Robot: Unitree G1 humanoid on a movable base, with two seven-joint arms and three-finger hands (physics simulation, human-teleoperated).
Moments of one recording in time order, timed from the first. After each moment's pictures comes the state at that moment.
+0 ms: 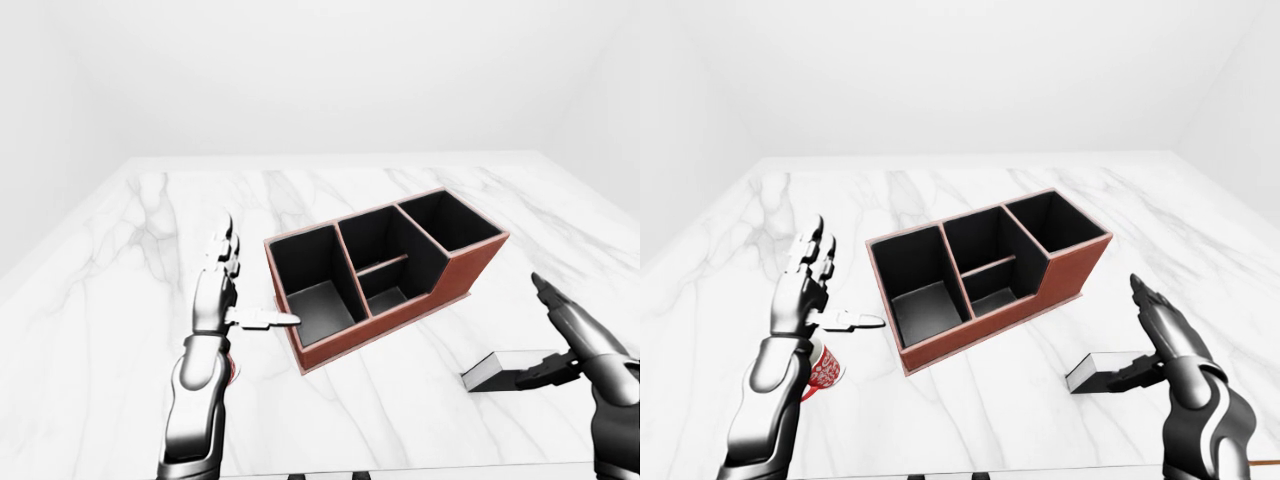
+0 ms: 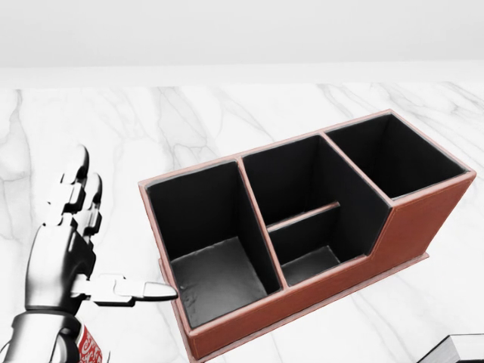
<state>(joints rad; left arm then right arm) -0.01 0.04 0.06 -0.30 0.04 0.09 -0.09 0.07 -0.35 -0.57 -0.10 -0.78 0.09 0.55</state>
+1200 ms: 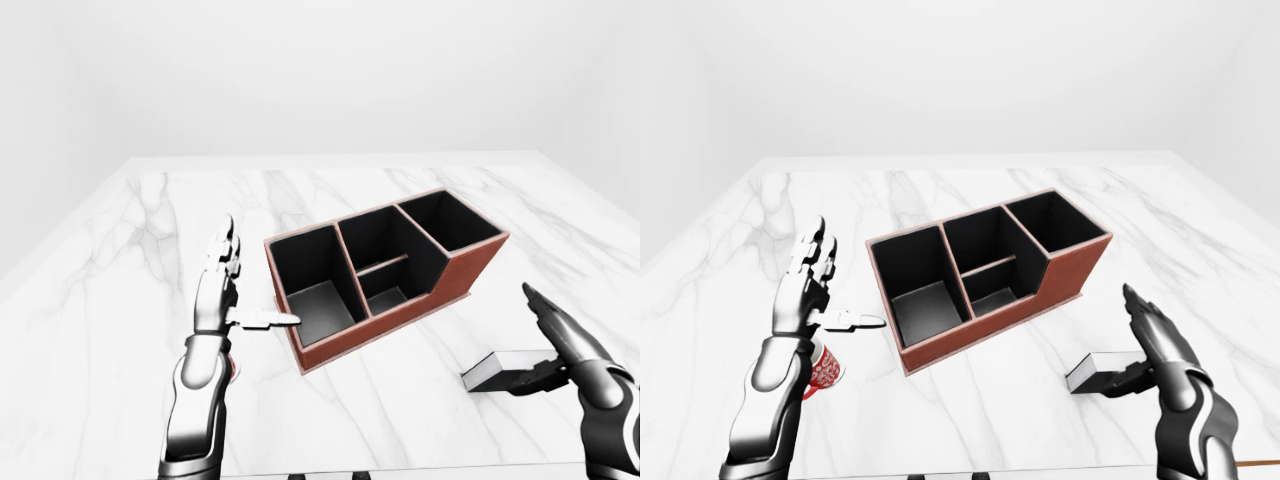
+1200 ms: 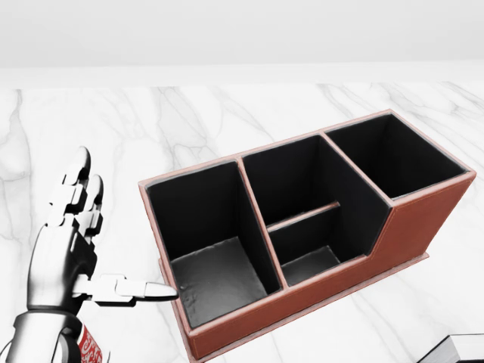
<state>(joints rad) -0.01 0.04 0.06 -0.29 0.04 0.09 -0.08 0.08 -0.36 -0.53 0.00 -0.79 0.05 0.48</state>
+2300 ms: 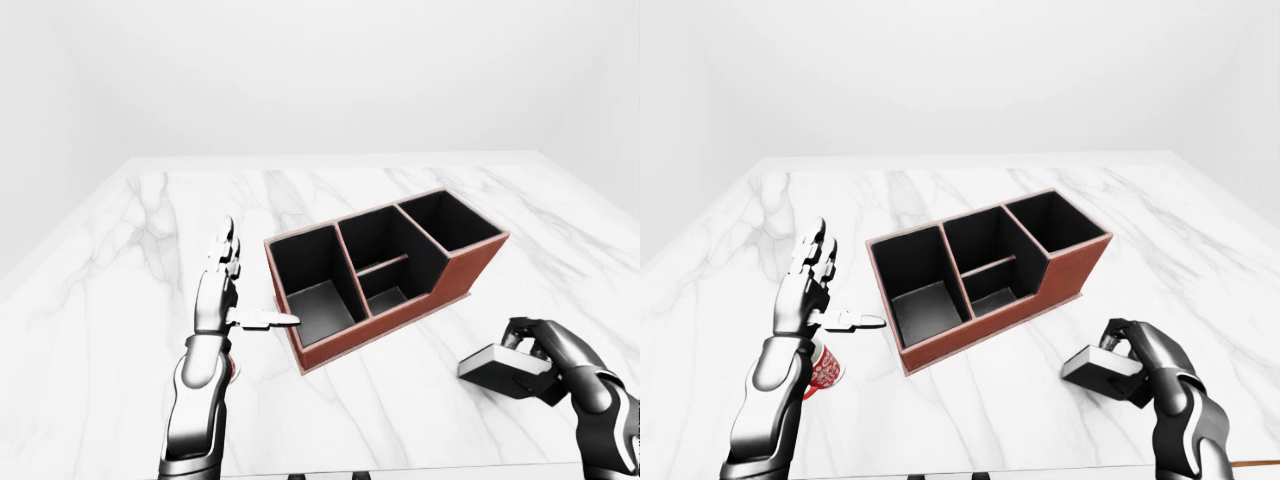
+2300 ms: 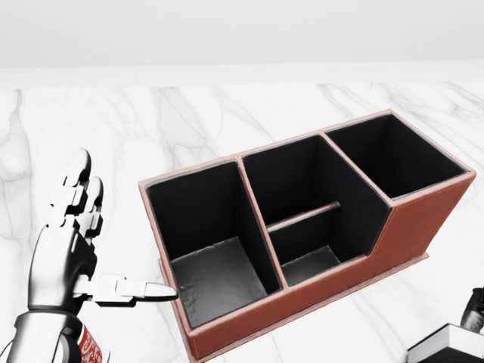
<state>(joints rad) -0.01 0.04 0.06 -0.27 0.04 0.09 -0.08 0.09 -0.37 -0.51 0.09 -0.83 0.01 0.42</state>
